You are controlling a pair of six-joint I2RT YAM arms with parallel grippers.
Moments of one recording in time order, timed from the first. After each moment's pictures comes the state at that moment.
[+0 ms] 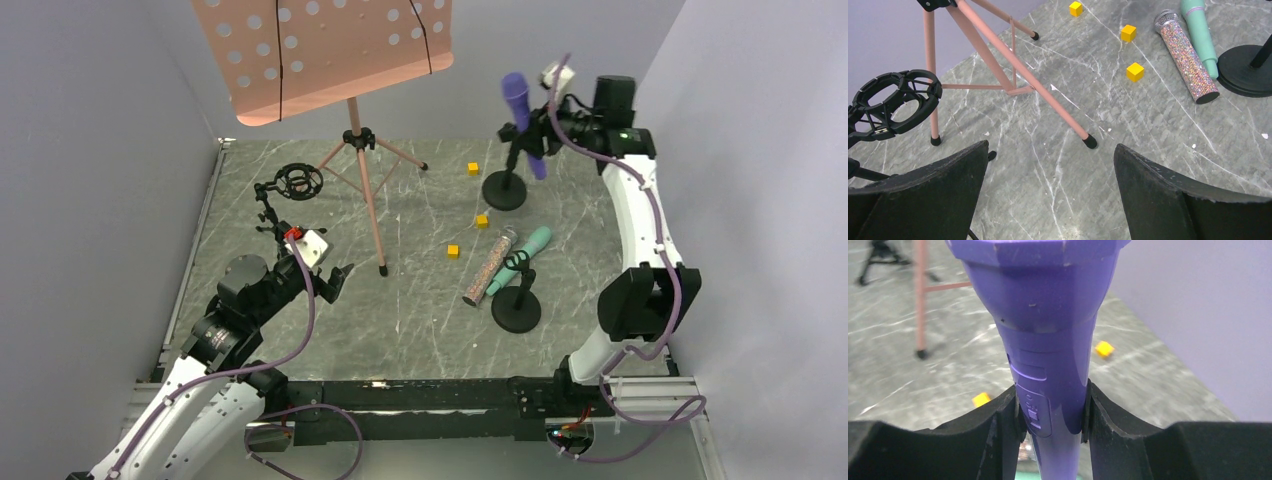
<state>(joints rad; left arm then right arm) -0.50 0.53 0.64 -0.27 0.12 0.24 0.04 1.66 1.78 -0.67 -0.82 -0.47</state>
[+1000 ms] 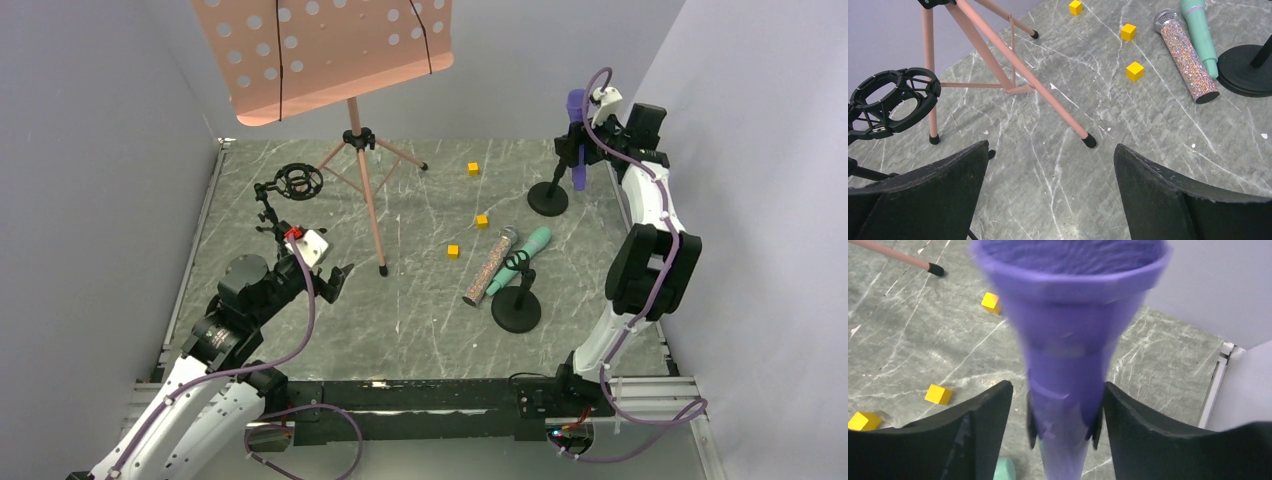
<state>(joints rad) -0.50 0.53 0.64 -0.27 0.12 0.24 -0.26 1.85 1.62 -0.29 -0.67 -0.33</state>
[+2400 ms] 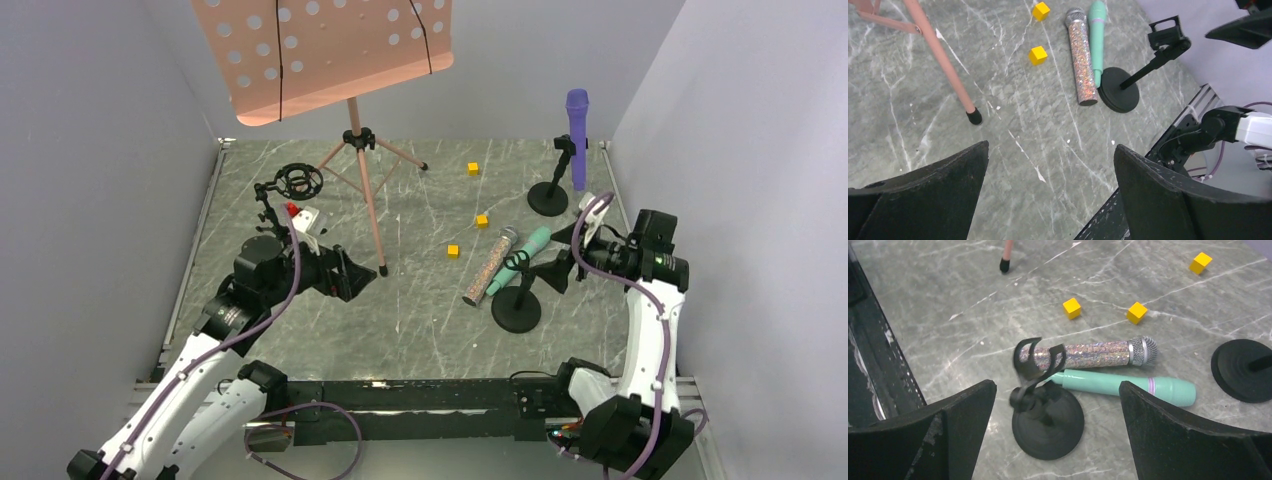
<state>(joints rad) -0.45 0.66 0.68 -0.30 0.37 -0.36 -0.37 0.99 0.96 -0.91 -1.15 -0.86</state>
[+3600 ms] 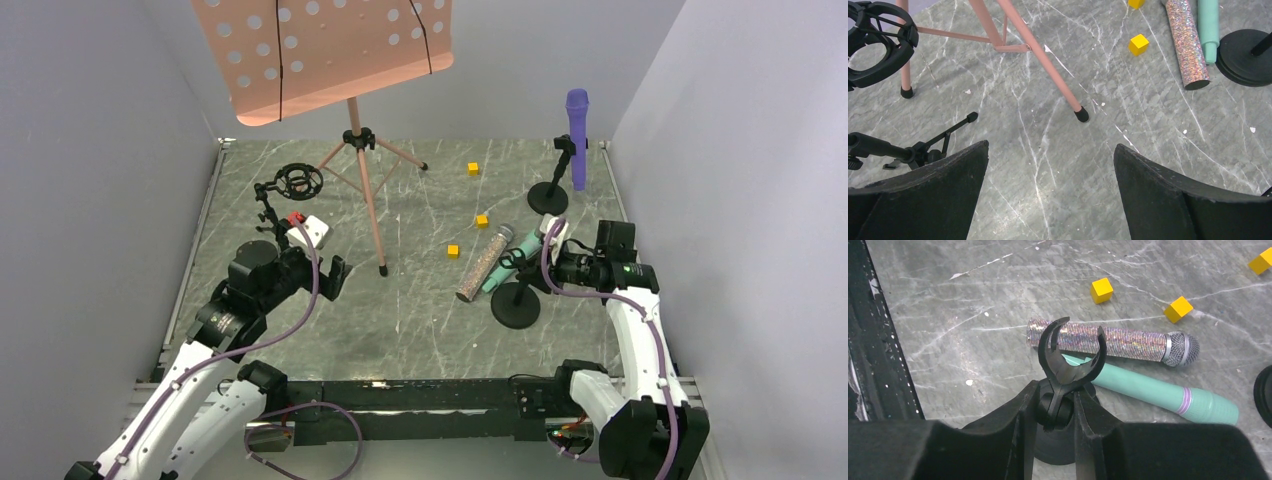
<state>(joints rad) -0.45 0.63 0.70 -0.39 0.11 0.12 -0.15 0.95 0.76 -0.77 -1.03 -0.91</state>
